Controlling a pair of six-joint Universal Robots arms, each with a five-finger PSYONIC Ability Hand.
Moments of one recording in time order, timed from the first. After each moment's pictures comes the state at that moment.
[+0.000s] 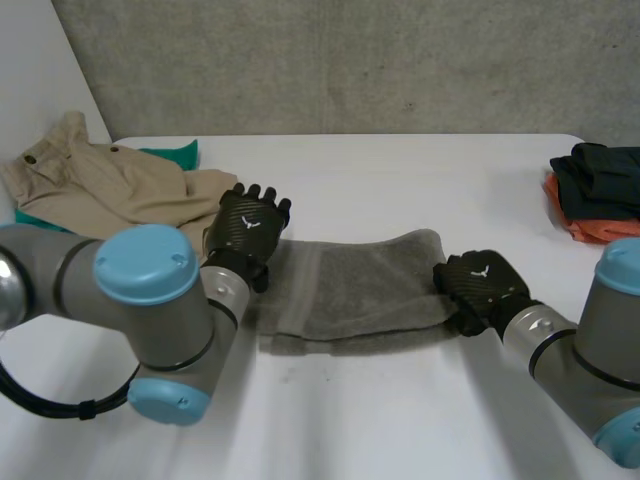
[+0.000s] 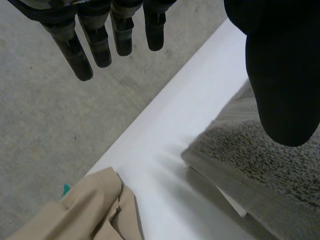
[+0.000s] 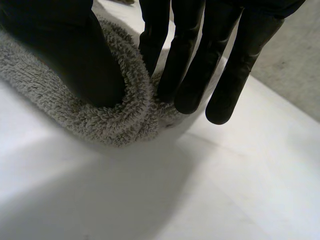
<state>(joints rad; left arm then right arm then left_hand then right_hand) 4.10 -2.12 -1.52 3.55 -1.70 3.62 1.85 -1.16 1.81 -0.28 1.29 2.73 0.20 0.20 0.21 0.21 0.05 0.92 1.16 1.19 1.19 0.97</state>
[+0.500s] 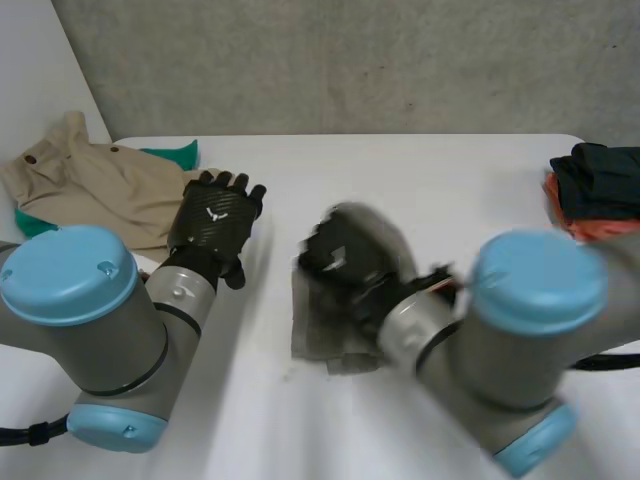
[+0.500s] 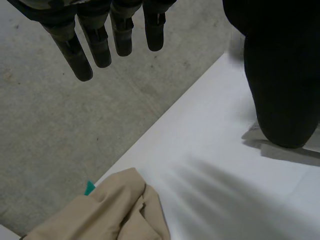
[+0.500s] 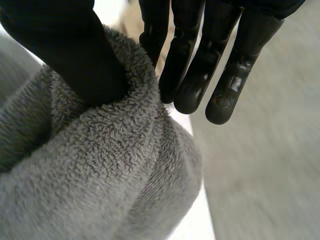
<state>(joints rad) 4.14 -1.92 -1.69 3.56 -1.69 3.58 2.28 -1.12 1.56 -0.30 1.32 2.23 0.20 0.20 0.21 0.21 0.05 0.93 1.16 1.18 1.18 0.99</state>
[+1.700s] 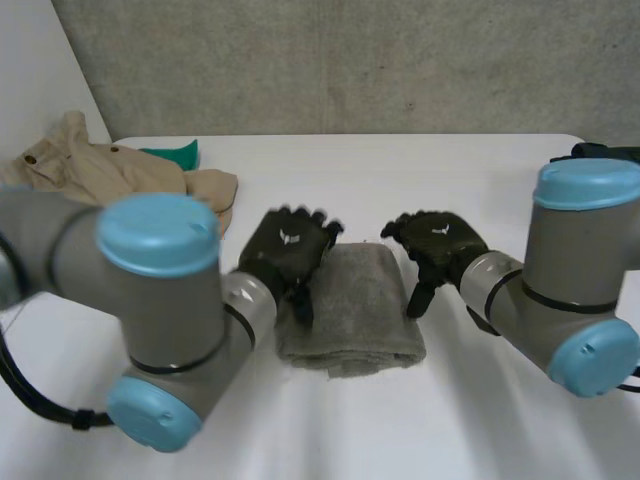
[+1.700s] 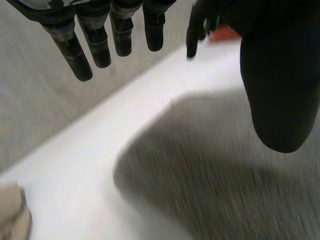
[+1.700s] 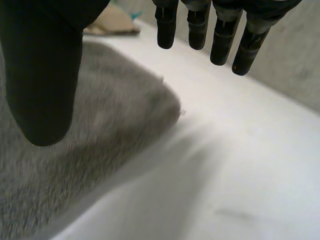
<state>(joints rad) 4.01 -2.05 -1.40 3.20 -1.59 3.38 2.02 -1.06 1.40 0.05 1.38 2.91 0.20 0.20 0.21 0.21 0.05 0.20 0.22 0.21 0.23 0.06</state>
